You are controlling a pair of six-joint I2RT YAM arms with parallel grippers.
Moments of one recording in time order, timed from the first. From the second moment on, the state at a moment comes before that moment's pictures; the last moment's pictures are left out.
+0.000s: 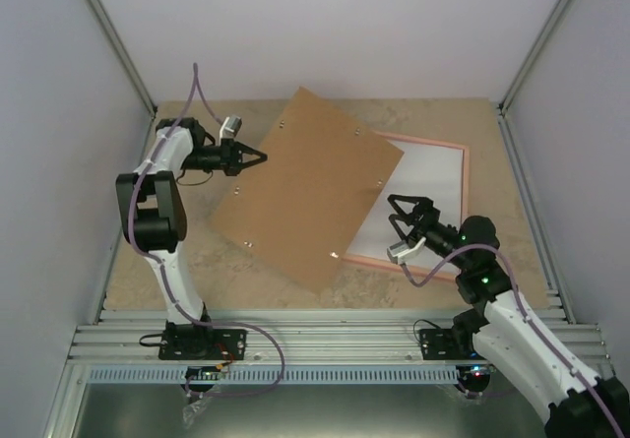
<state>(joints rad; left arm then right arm) 0.07 1.99 1.60 -1.38 1.48 0.60 0.38 0.70 0.31 0.32 -0.49 -1.77</state>
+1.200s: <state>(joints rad) -0.35 1.98 1.06 0.83 0.89 -1.29 -0.31 1.38 1.04 -0.58 -0.51 -0.30</state>
